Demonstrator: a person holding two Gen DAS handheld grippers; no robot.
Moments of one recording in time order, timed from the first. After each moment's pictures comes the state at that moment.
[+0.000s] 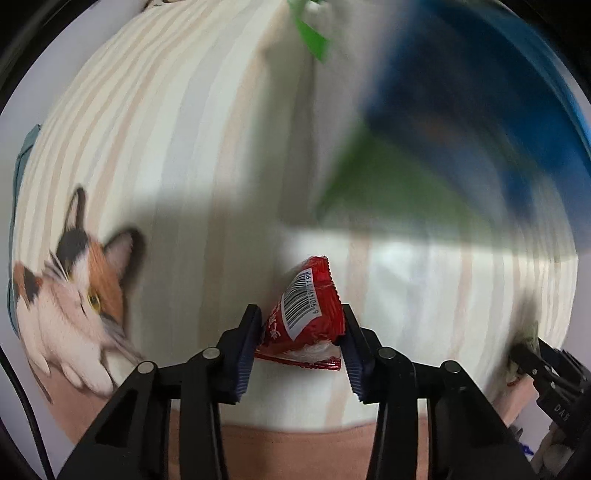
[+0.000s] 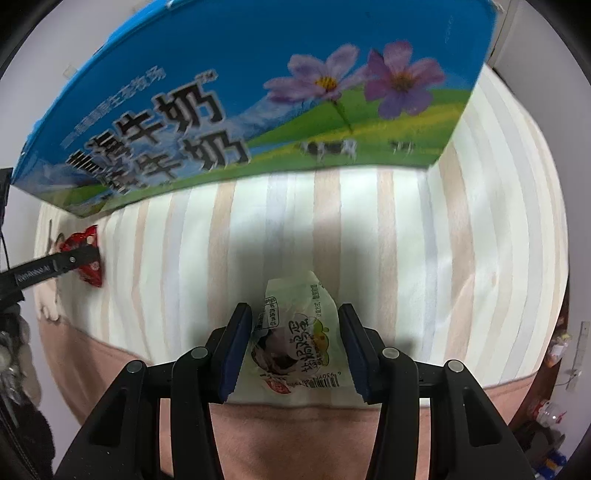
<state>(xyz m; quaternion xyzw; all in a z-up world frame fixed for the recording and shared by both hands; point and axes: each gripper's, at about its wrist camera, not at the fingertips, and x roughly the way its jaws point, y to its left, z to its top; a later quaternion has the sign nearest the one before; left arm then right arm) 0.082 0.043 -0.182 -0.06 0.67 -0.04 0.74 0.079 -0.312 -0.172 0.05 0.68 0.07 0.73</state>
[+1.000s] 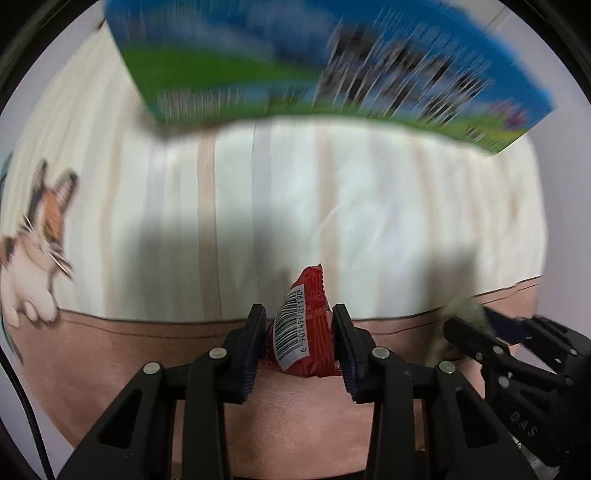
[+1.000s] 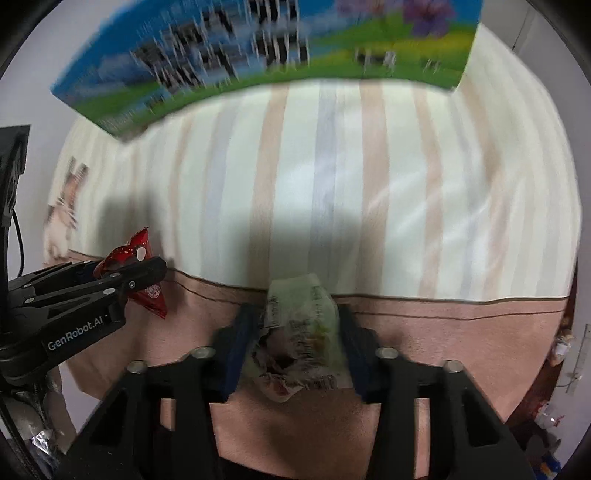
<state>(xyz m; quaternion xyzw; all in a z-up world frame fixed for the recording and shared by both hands) 0.011 -0.064 -0.158 -0.02 0.65 -0.11 0.75 0.008 -0.290 -0.158 0.05 0.67 0.10 0.73</state>
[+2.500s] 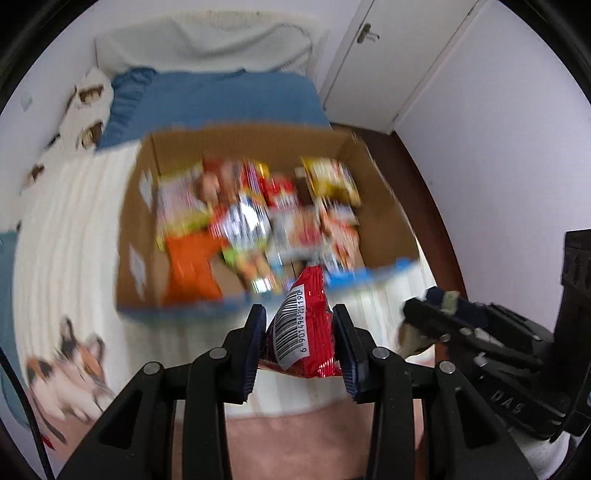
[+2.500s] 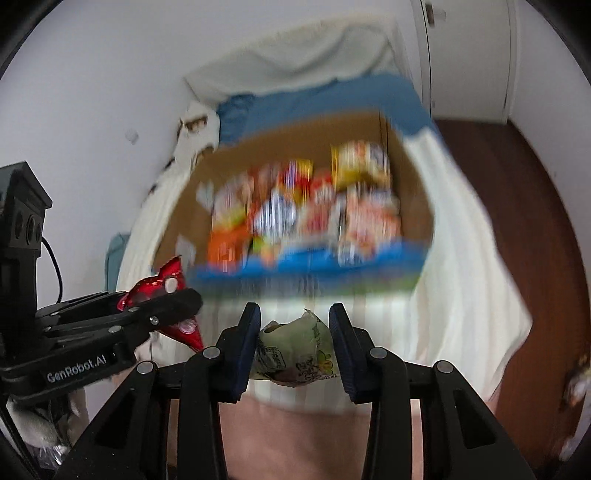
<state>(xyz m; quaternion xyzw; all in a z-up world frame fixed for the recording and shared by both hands) 0.095 -0.085 0.010 -0.05 0.55 -0.19 0.81 0.115 -0.330 0.033 0.09 0.53 0.11 0.84</state>
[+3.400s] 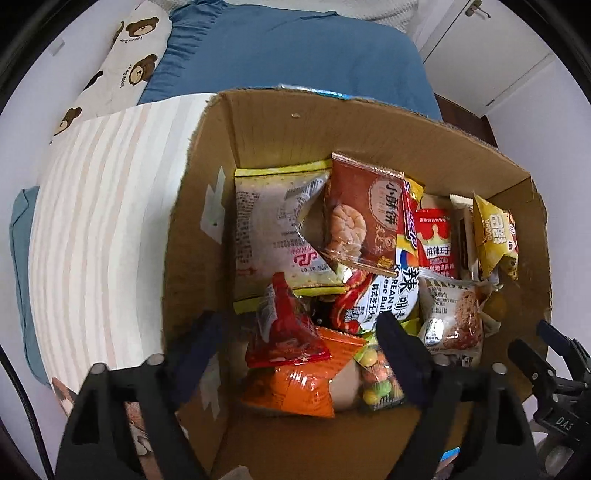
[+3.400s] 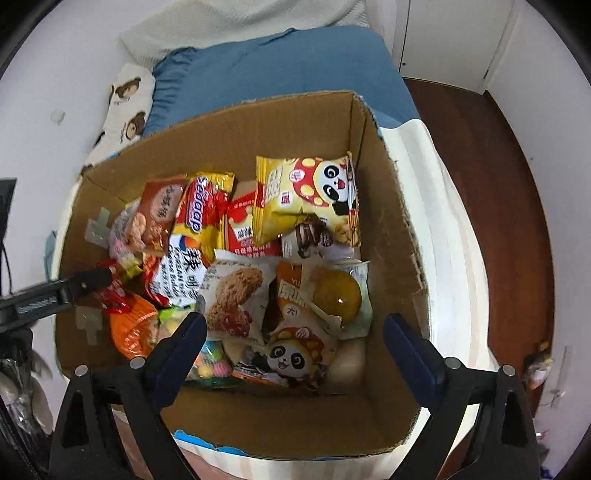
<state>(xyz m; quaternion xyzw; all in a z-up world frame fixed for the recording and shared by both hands) 0.246 -0.024 -0.102 -0.05 0.66 -0.05 0.74 0.267 -0.331 -0.071 0.03 0.65 0.03 0.76</state>
